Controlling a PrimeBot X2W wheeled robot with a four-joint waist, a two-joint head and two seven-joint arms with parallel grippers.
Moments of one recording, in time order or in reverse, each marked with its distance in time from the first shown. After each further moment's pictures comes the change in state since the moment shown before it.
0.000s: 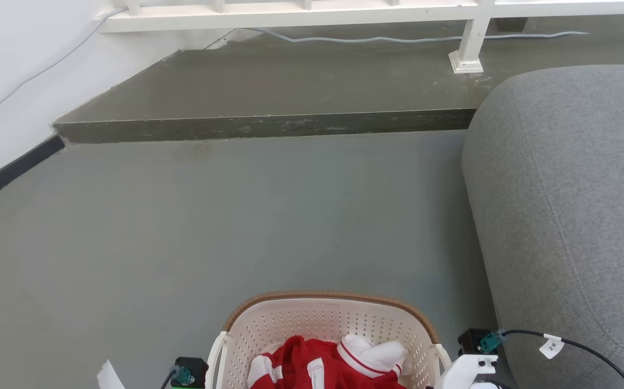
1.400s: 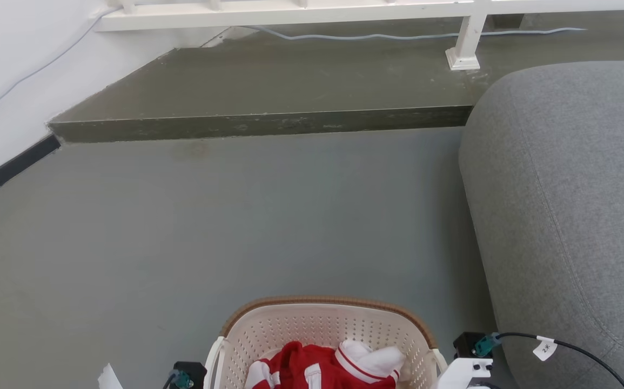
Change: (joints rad) left arm 0.013 0.012 -0.032 -0.020 -0.034 0.031 0.009; right arm 0.002 -0.010 0.099 -0.032 0.094 -0.062 0.005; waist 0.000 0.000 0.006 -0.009
